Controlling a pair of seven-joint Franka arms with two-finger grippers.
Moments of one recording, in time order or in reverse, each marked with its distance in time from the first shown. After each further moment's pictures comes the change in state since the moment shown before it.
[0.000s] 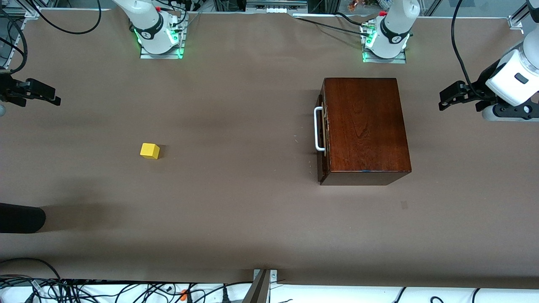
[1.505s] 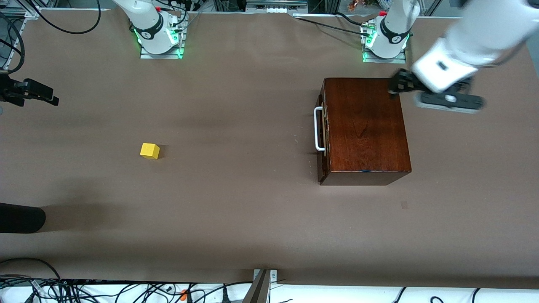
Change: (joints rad) left arm -0.019 0.013 -0.285 -0.006 0.006 -0.004 -0.182; right arm 0.000 0.001 -0.010 0.000 0.000 0.000 0.000
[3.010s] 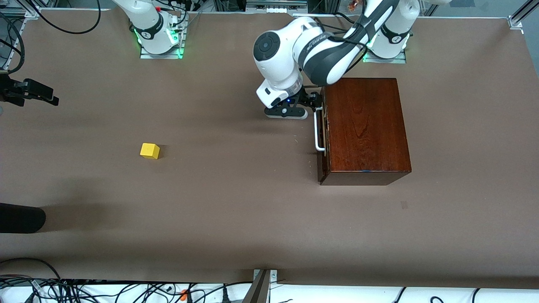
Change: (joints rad) left arm -0.336 0.412 -0.178 -0.059 0.364 0.221 -0.551; right arm 0.000 0.000 0.000 0.000 0.000 -0.001 0.000
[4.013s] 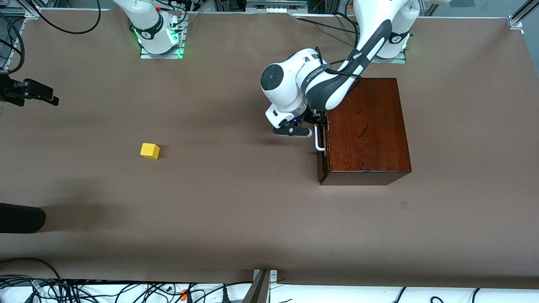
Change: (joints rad) left arm 0.031 0.112 0.012 -0.030 0.101 0.085 -0.025; right arm 0.000 0.000 0.000 0.000 0.000 0.000 0.000
